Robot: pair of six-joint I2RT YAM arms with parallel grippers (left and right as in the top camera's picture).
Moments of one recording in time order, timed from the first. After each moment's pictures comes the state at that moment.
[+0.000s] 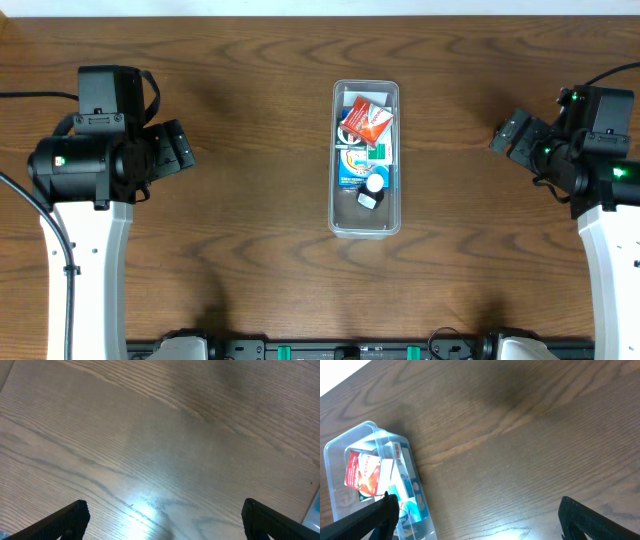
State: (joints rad) left arm 0.03 1.33 1.56 -1.34 -0.24 -0.31; right arm -0.11 1.27 1.23 -0.90 -0.06 0.44
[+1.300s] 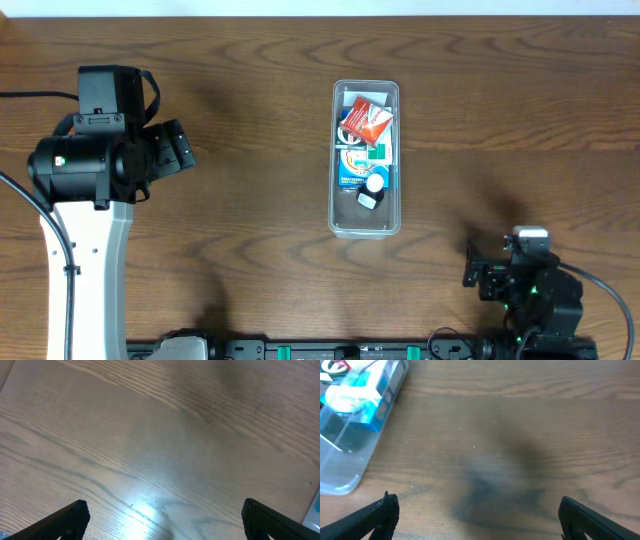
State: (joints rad) left arm 0.03 1.33 1.56 -1.34 -0.24 -0.31; right arm -0.07 0.08 0.31 -0.82 -0.05 -0.02
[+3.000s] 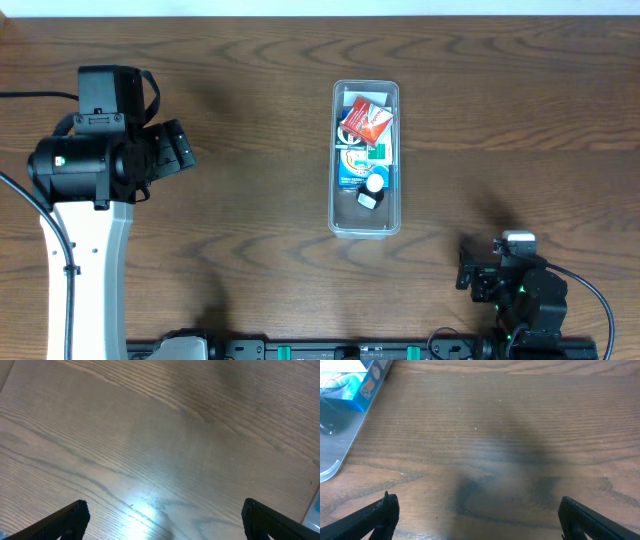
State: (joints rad) left arm 0.03 1.33 1.56 -1.34 -0.24 -0.31; right arm -0.07 0.02 0.19 -0.79 -0.06 -0.02
